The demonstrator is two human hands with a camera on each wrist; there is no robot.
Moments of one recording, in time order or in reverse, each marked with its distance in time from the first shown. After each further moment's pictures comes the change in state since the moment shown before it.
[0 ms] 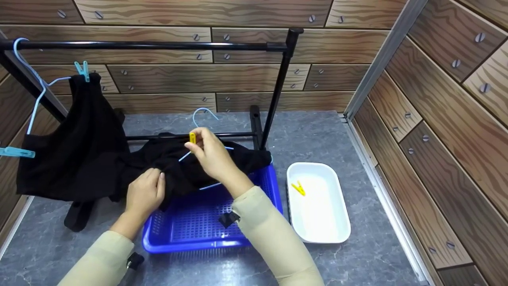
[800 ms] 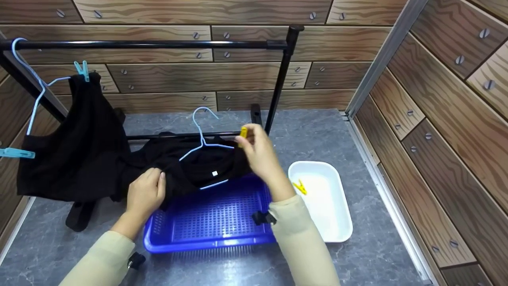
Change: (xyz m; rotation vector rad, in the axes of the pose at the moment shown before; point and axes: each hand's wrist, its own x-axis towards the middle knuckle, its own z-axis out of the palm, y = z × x) left_hand 0.000 0.000 0.000 -0.004 0.005 0.003; right_hand -0.037 0.024 -0.084 -0.079 0.236 0.090
